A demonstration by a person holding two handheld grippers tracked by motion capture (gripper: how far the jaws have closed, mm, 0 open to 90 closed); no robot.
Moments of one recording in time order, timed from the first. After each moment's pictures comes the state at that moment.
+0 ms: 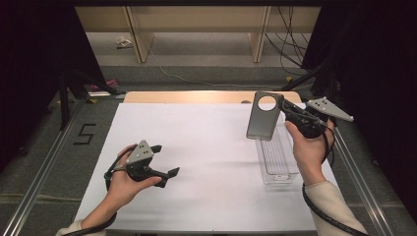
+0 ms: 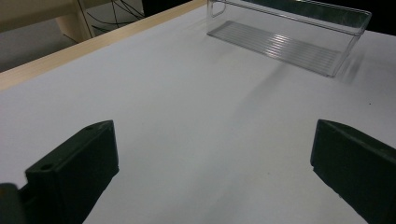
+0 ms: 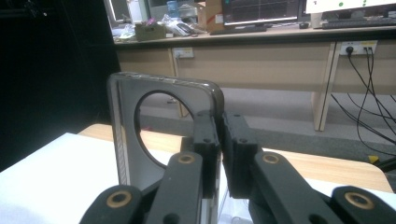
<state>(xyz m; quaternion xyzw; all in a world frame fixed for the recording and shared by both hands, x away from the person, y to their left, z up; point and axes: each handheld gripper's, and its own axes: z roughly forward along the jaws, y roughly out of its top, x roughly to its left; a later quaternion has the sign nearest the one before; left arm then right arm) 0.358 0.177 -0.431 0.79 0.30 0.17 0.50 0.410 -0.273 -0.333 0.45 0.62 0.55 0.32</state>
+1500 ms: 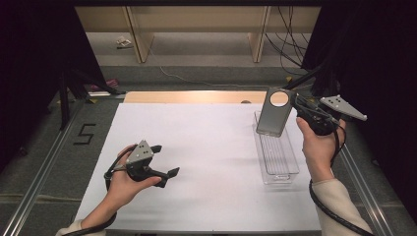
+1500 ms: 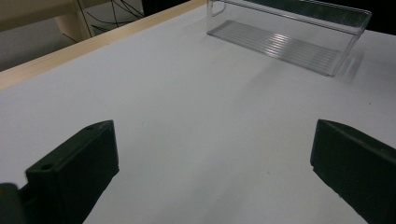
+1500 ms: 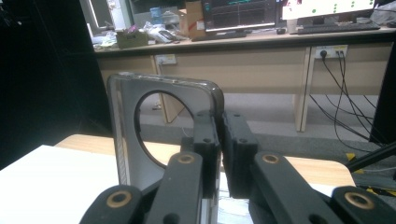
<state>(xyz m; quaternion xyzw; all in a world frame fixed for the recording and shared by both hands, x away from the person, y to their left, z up) 0.358 0.177 -0.431 0.79 0.30 0.16 0.50 0.413 -0.298 -0.328 0.47 0.60 0.55 0.34</state>
